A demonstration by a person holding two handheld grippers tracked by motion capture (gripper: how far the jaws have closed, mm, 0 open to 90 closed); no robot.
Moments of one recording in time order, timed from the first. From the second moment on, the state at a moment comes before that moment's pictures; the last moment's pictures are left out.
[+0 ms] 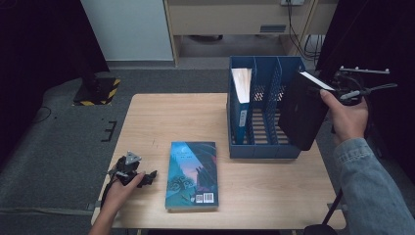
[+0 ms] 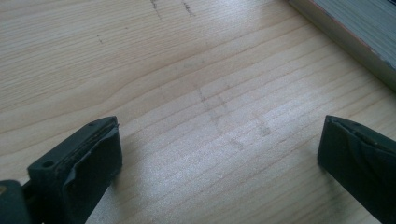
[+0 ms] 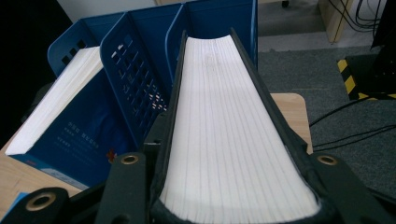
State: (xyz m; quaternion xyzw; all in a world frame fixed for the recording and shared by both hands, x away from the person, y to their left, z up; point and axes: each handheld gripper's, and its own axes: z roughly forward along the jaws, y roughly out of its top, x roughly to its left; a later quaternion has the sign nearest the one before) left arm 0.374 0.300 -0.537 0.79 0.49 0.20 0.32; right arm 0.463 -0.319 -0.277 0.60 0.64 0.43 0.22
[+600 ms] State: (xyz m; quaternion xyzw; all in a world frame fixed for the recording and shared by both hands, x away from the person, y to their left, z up) left arm 0.375 0.300 -0.537 0.79 0.49 0.20 0.32; right arm 0.488 -0.304 -0.288 0.61 0.63 0.42 0.23
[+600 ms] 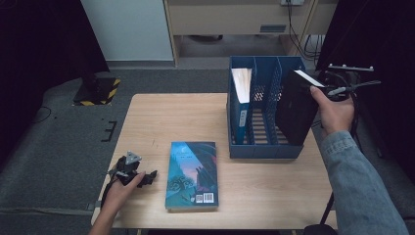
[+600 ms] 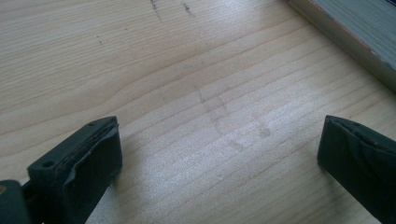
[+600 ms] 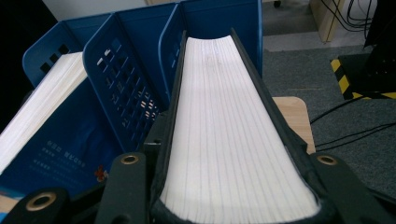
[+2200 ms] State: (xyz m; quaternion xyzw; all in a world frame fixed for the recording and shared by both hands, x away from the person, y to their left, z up) left arm 0.378 0.299 -0.537 0.79 0.48 0.20 0.32; right arm 0.521 -0.277 -0.357 0.64 0.62 0.39 0.25
